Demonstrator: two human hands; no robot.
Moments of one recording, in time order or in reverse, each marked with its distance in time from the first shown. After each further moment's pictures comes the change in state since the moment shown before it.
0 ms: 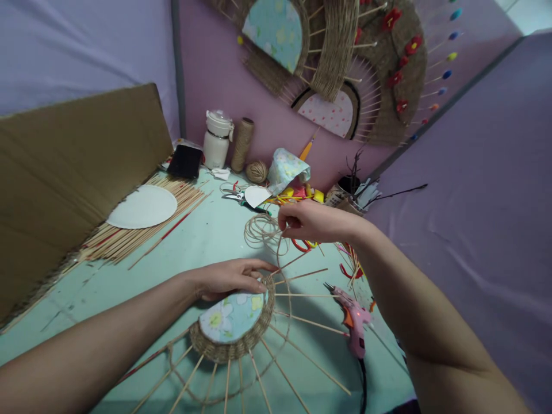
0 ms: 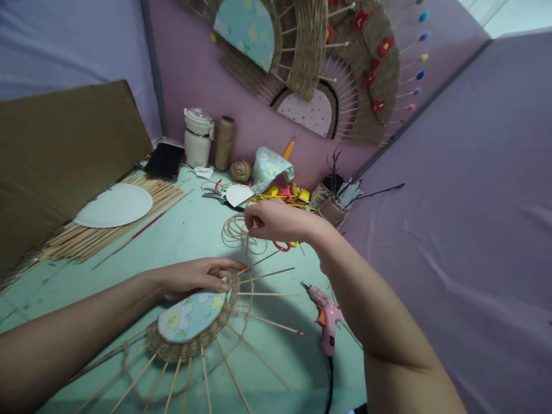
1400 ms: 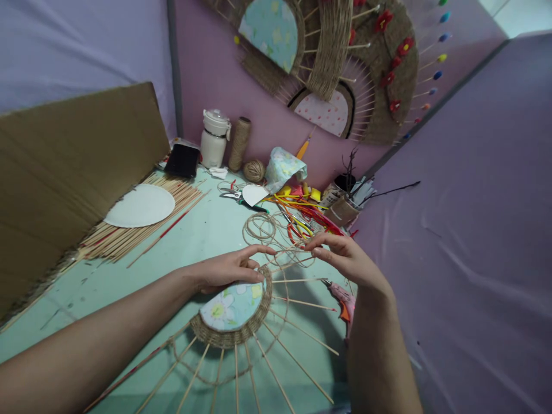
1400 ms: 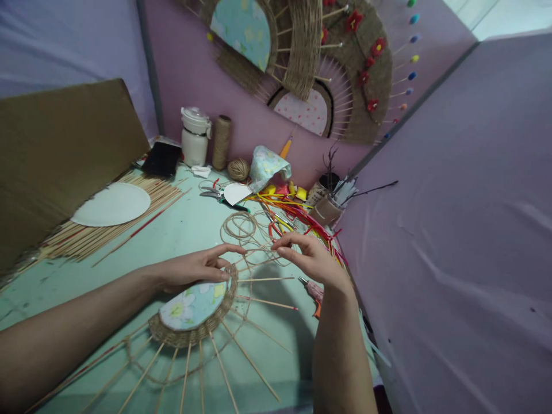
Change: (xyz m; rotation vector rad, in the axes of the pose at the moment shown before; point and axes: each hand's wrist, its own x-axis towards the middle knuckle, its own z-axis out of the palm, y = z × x) left_hand -0.005 0.009 0.004 0.038 0.032 0.085; right_hand -0.083 0.031 0.080 0.728 0.427 0.118
